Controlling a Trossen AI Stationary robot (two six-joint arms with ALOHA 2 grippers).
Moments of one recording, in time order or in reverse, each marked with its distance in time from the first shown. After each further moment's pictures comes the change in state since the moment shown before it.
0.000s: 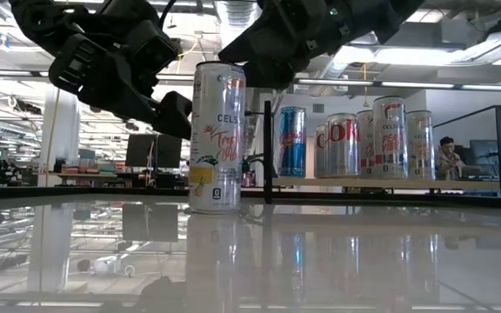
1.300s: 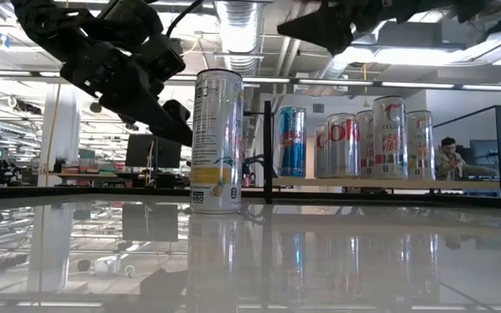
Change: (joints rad) left arm 0.033 0.000 0.002 -0.007 -0.097 -0.107; right arm 0.174 -0.297 -0.294 0.222 0.220 -0.005
